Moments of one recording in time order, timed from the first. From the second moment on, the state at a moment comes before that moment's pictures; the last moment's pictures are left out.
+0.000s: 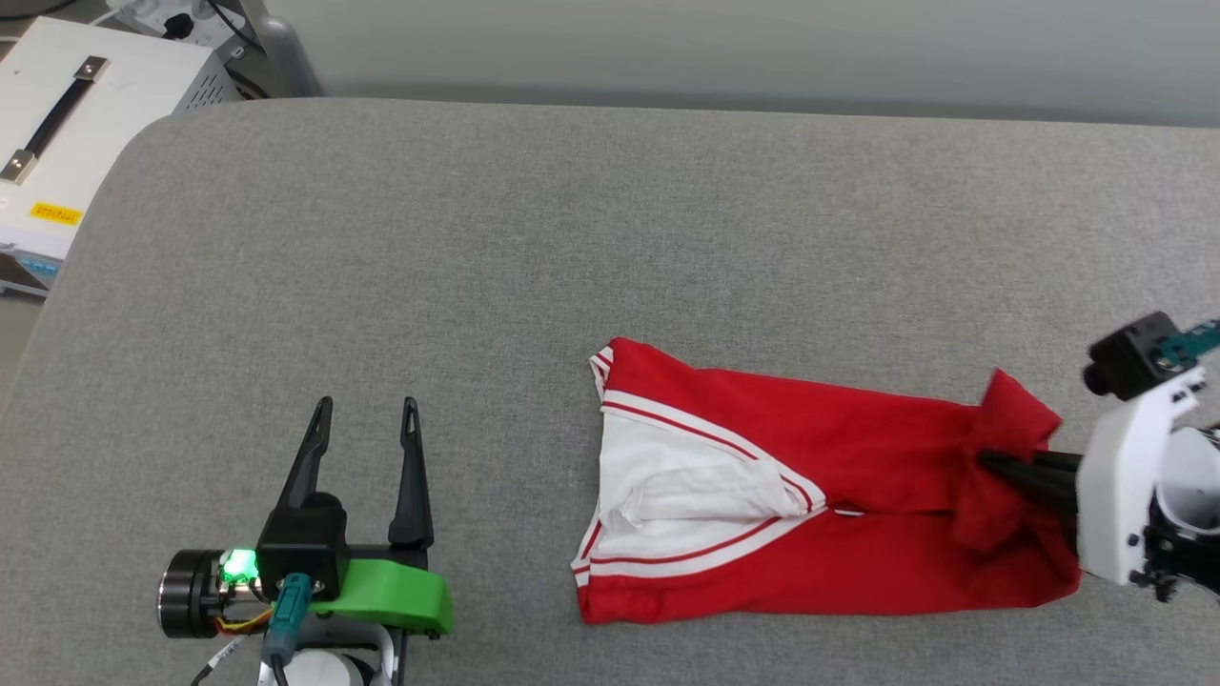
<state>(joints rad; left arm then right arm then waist) -0.04 0.18 -0.20 0.03 -0.13 0.16 -0.26 -0.34 -0.81 0.55 0.01 1.06 0.13 0.60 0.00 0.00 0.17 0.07</state>
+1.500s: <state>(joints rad) -0.06 0.10 -0.08 0.05 -0.06 0.08 -0.26 -0.64 -0.53 0.66 0.25 0.70 0.13 -0.07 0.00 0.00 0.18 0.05</state>
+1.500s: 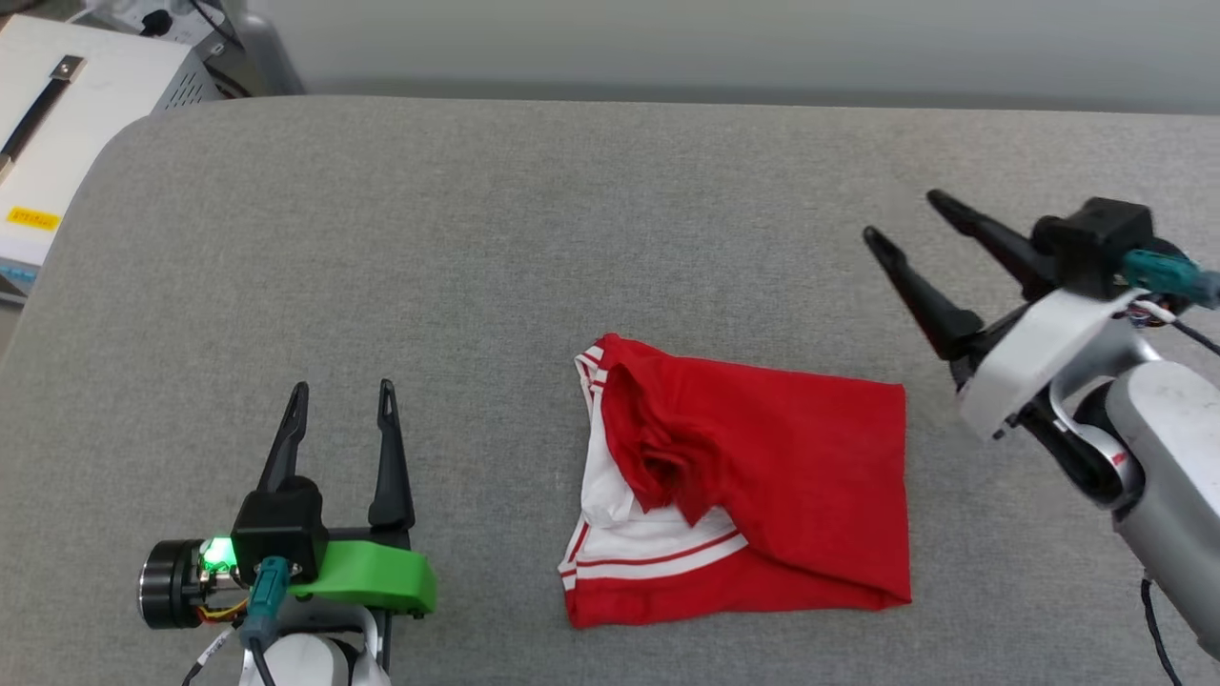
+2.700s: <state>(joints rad) 0.04 0.10 -0.08 0.03 -0.06 0.05 -0.26 0.04 -0.13 0.03 0.04 0.23 0.13 -0.25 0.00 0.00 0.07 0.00</state>
